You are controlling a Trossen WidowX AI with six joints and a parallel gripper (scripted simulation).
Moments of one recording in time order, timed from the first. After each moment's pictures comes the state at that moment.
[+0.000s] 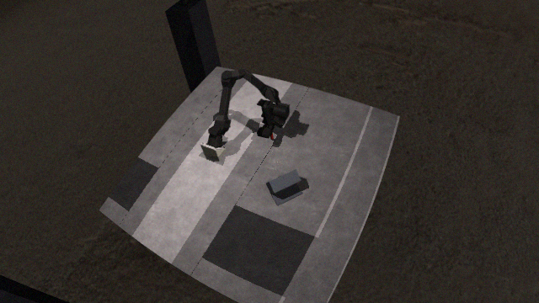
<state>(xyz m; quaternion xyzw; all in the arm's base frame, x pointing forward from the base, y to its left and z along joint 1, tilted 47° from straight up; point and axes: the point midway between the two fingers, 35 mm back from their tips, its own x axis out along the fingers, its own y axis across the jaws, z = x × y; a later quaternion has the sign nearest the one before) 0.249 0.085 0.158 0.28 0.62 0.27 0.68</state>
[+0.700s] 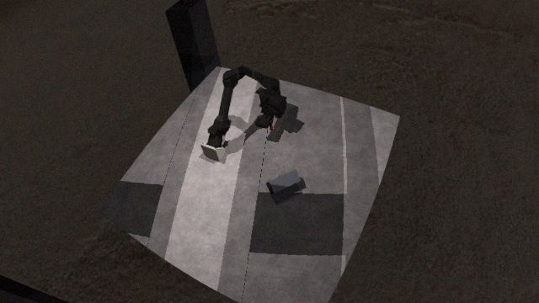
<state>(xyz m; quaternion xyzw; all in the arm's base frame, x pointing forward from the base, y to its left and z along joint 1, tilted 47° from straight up) 0.245 0.037 0.206 0.29 0.61 0.26 0.69</state>
